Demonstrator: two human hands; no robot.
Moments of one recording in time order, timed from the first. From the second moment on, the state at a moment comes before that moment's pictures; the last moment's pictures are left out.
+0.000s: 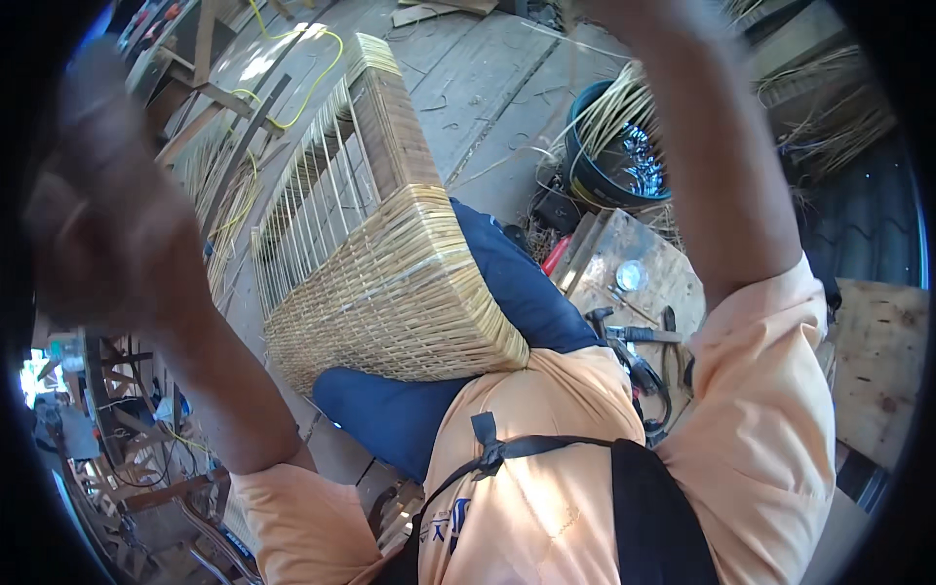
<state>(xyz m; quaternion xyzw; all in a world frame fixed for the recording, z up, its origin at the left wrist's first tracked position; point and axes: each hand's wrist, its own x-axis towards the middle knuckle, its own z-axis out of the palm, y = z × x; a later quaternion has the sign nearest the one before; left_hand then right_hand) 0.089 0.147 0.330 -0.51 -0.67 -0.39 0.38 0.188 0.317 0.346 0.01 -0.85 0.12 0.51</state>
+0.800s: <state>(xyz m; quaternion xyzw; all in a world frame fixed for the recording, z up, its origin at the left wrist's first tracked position) 0.124 -0.127 0.075 -0.16 -0.59 -0.45 -0.65 0.280 0.455 0.261 -0.15 -0.97 0.15 0.08</state>
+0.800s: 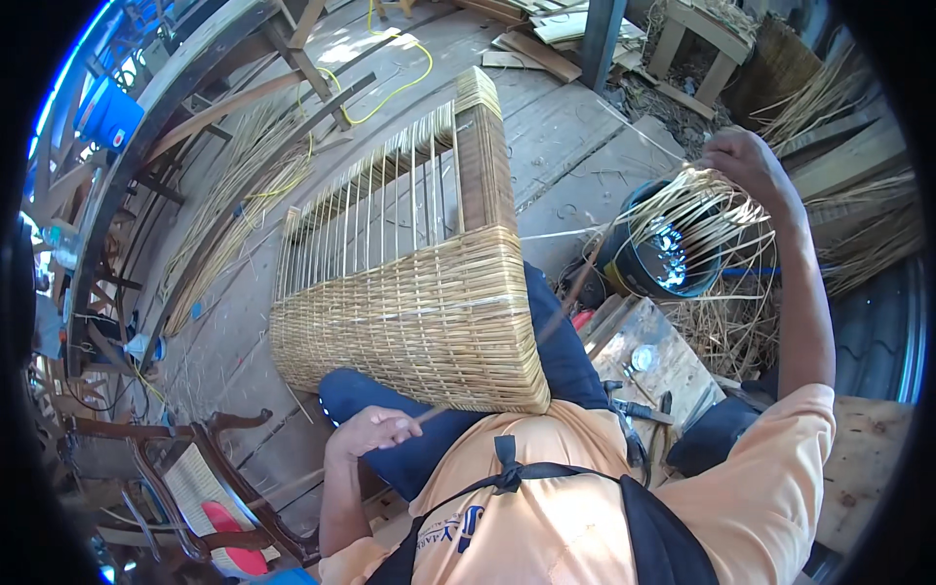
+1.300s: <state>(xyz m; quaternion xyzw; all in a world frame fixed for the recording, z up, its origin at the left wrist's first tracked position) 0.048 -0.060 0.080 -0.24 -0.71 -0.46 -0.48 0.327 0.537 0.247 -0.30 -0.92 0.23 0.05</state>
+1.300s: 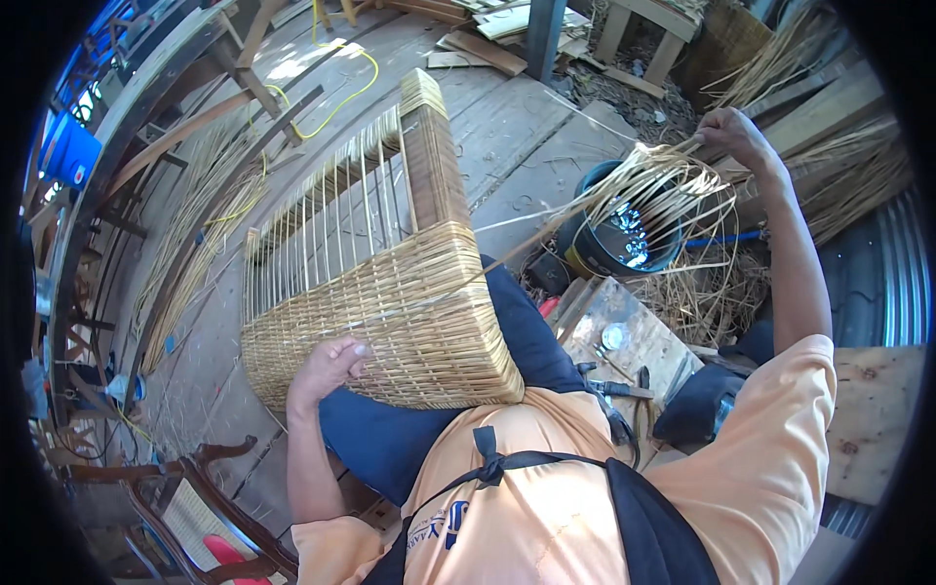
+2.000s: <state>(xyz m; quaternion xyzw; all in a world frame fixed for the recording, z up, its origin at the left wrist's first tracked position) 0.032 -0.119 0.060 -0.11 -0.77 -0.47 -0.41 0.268 0.506 0.202 -0.16 -0.97 0.18 0.09</state>
